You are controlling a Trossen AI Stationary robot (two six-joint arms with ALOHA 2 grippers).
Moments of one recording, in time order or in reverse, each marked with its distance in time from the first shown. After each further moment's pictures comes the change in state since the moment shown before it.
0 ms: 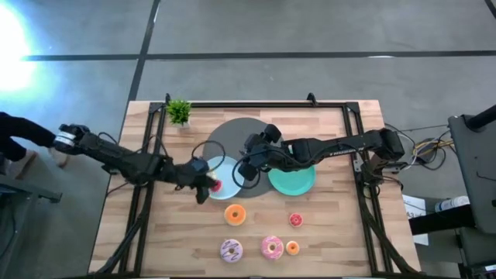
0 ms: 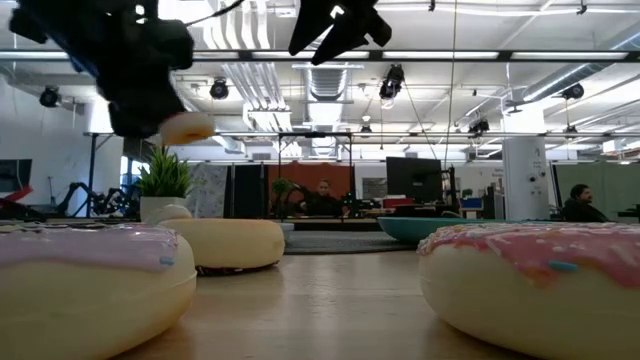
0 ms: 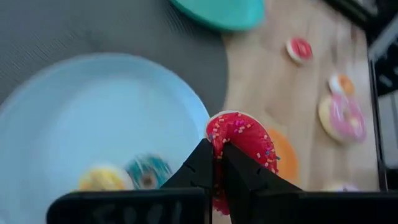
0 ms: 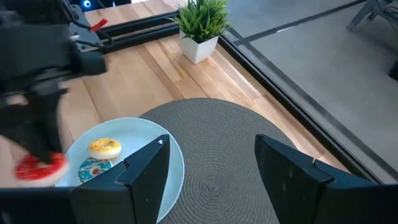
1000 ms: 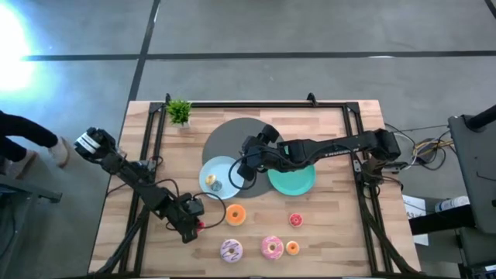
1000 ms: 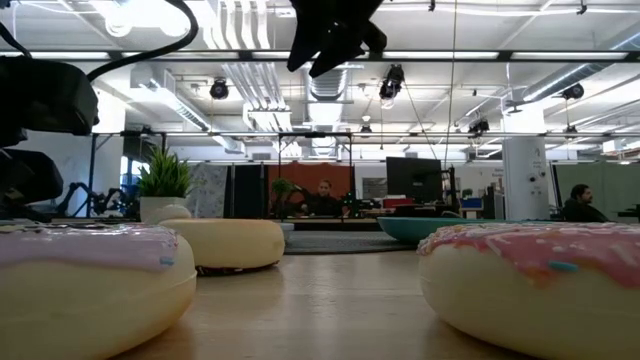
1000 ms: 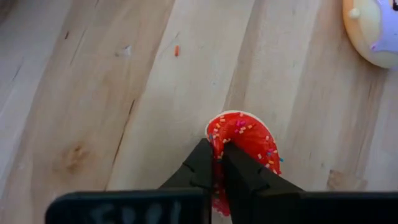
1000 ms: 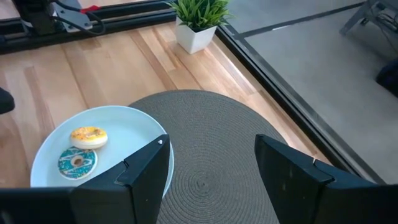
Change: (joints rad) left arm -0.457 0.408 0.005 -0.009 0.101 -0.324; right arm -0.010 0.036 0.000 -0.004 0.007 -0.053
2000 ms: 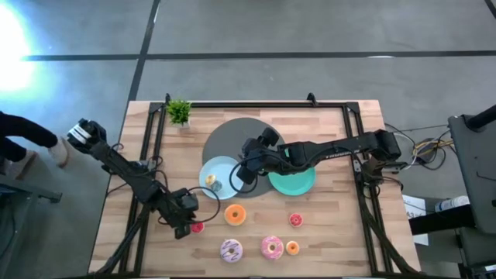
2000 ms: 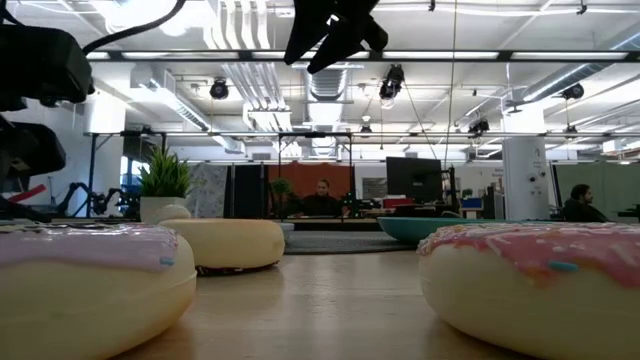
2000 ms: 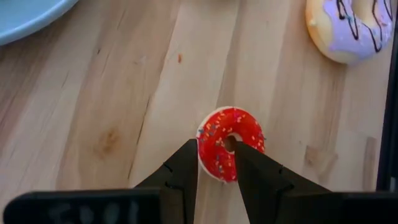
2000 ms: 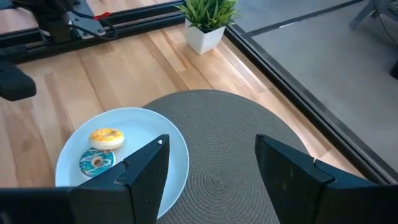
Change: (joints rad) left arm 0.006 -0.226 -0.029 -0.106 -0.013 0.060; right arm 0.021 0.000 0.005 0.000 -0.007 0.056
